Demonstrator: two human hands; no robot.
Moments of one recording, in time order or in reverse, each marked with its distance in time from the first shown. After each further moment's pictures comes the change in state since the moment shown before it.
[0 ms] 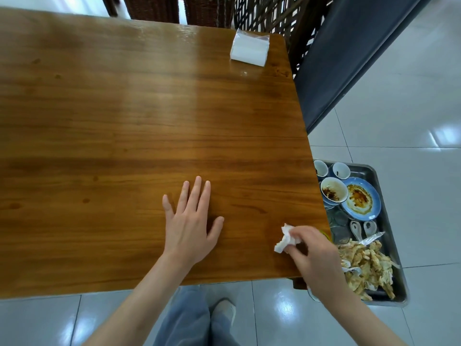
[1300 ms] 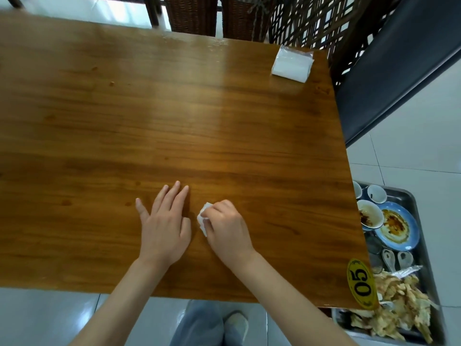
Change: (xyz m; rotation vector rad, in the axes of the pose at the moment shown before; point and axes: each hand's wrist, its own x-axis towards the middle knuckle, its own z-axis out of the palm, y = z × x) left_hand -0.003 -0.088 -0.033 -0.138 0.089 -0.213; right_hand 0.088 -0.163 0.109 0.157 -0.128 -0.319
